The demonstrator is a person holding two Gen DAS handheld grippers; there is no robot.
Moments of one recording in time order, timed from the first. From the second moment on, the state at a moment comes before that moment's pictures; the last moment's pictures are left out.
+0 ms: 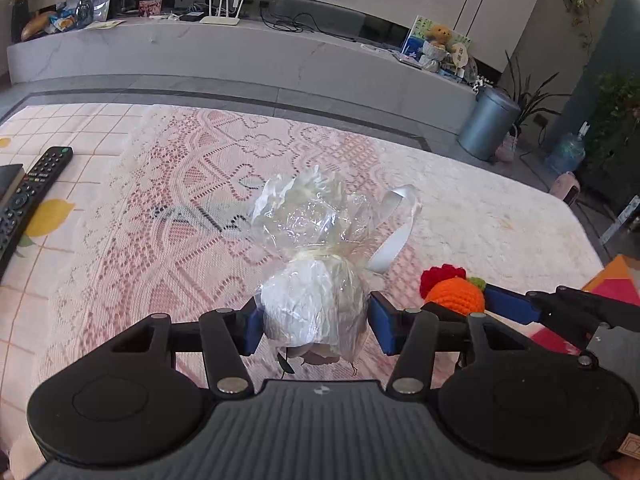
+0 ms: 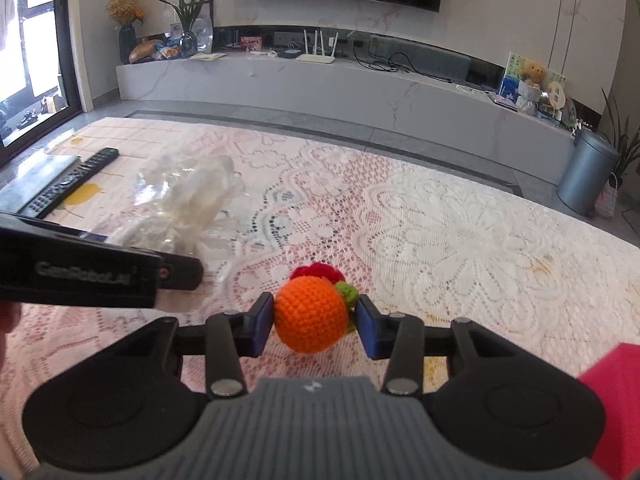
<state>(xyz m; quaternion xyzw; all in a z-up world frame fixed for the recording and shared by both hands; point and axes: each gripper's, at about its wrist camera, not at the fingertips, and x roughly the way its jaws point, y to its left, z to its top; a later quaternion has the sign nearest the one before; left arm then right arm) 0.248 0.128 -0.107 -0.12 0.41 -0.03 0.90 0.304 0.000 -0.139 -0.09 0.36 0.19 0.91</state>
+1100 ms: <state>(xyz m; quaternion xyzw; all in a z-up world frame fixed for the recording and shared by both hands) 0.159 -0.108 -0.003 -0.03 0.37 -0.25 0.89 0.117 -0.295 0.003 0.00 0.31 0.01 0.95</state>
